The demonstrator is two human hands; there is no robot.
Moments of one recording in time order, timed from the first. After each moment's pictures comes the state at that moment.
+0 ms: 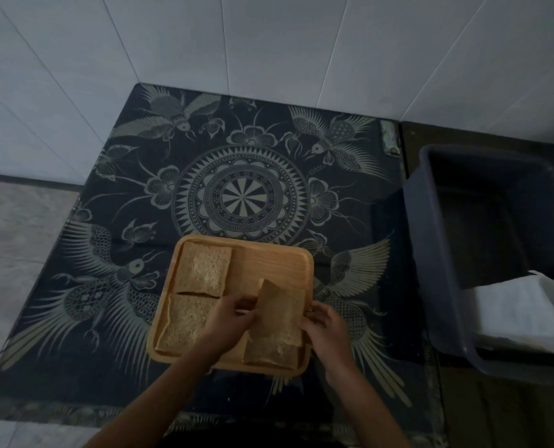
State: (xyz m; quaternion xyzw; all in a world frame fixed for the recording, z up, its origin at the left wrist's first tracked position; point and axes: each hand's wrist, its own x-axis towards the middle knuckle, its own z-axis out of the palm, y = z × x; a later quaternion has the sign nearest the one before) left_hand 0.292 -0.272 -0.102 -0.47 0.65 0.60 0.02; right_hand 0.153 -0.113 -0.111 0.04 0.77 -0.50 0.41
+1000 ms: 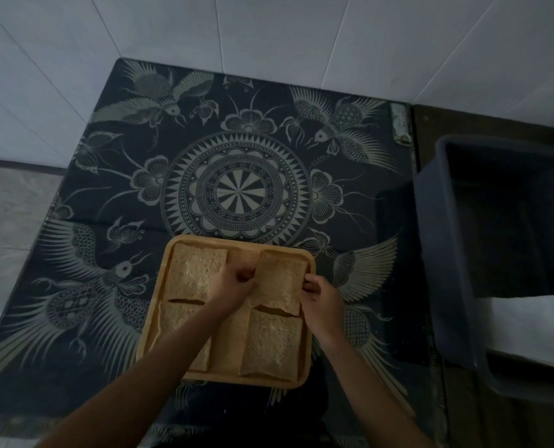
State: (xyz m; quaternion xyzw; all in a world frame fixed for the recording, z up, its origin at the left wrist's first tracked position) left_hand 0.233 -0.328 -0.124 -0.49 0.72 0.50 0.03; right_hand 0.109 -0.169 -0.132 -0.12 0.86 -0.37 0.32
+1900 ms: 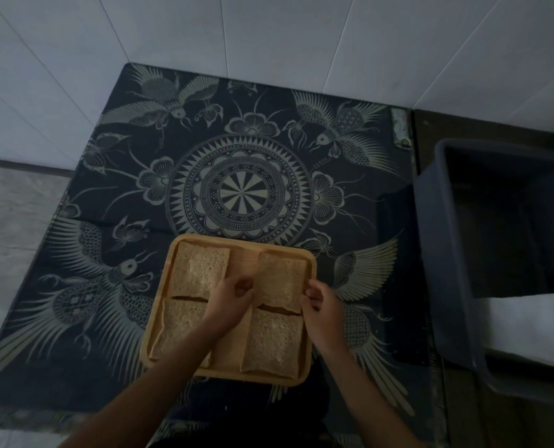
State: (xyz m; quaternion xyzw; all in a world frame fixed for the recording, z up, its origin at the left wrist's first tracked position) left_hand 0.258 -0.308 -0.131 -0.49 0.71 0.50 0.01; right_hand 0.124 -0.153 -0.124 -0.14 0.86 -0.38 0.31
